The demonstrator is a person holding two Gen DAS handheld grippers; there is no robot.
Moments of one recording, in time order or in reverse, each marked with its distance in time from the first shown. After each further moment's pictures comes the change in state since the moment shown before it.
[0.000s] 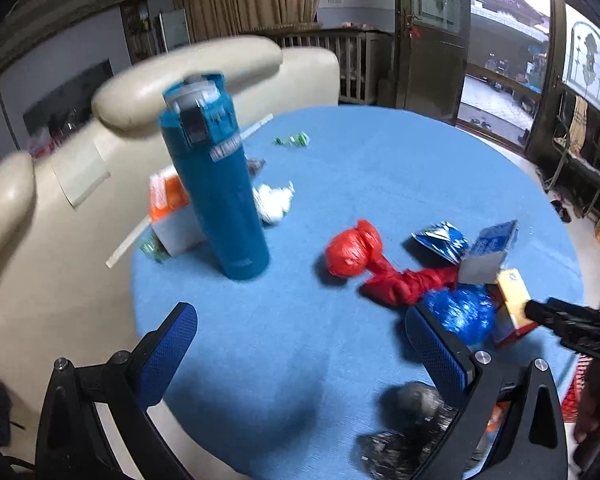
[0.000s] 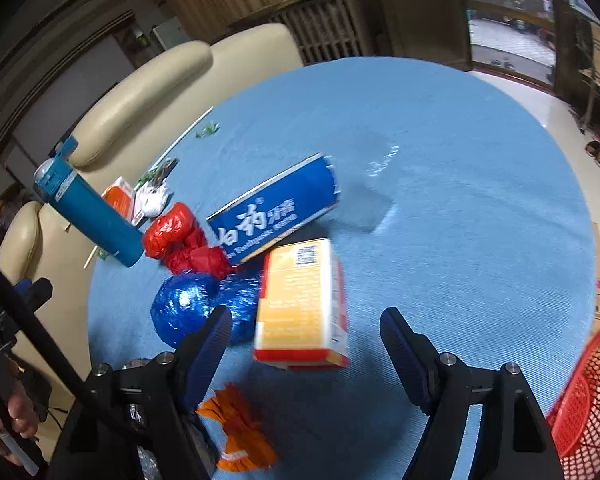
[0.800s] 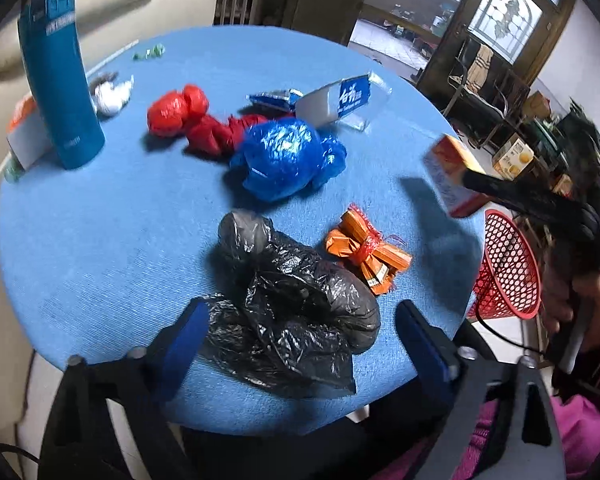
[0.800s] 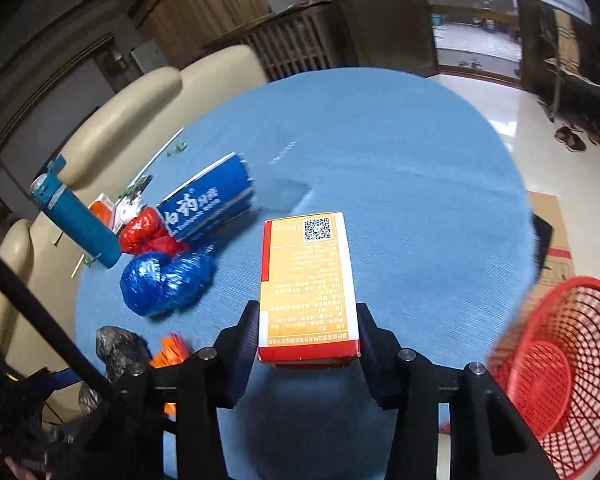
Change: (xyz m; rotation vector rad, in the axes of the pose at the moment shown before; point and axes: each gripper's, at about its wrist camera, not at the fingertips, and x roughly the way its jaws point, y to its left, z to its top) left arm 0.011 -0.068 -0.097 0.131 0.225 -0.413; right arm -0.055 -0.060 -0.042 0.088 -0.076 -0.073
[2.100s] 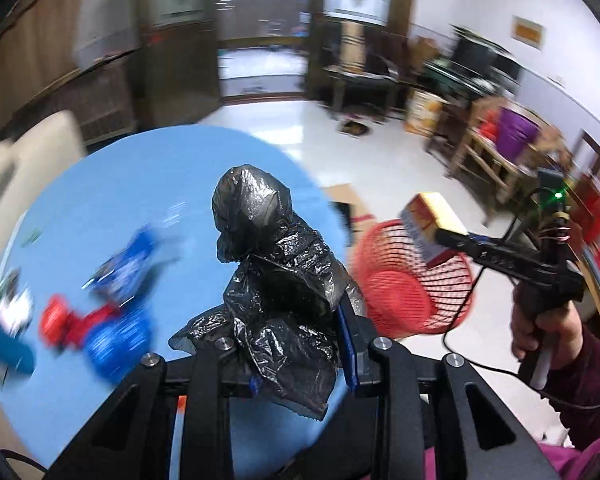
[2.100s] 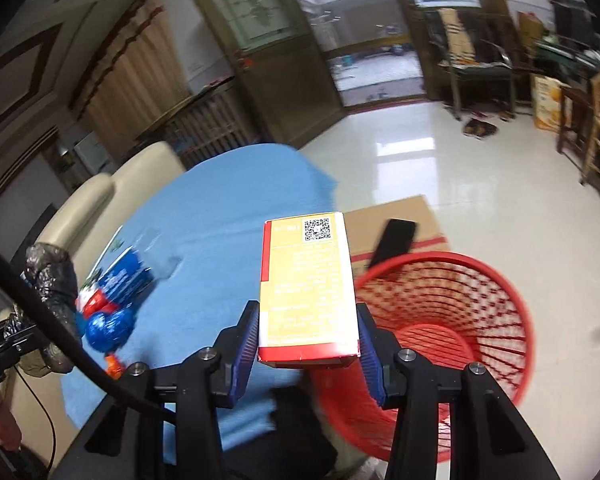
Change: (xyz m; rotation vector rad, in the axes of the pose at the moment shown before) left arm -0.030 -0.215 0.069 0.510 -0.106 -0.143; right arm -0.137 -0.163 -0.057 0.265 -0.245 -0.144
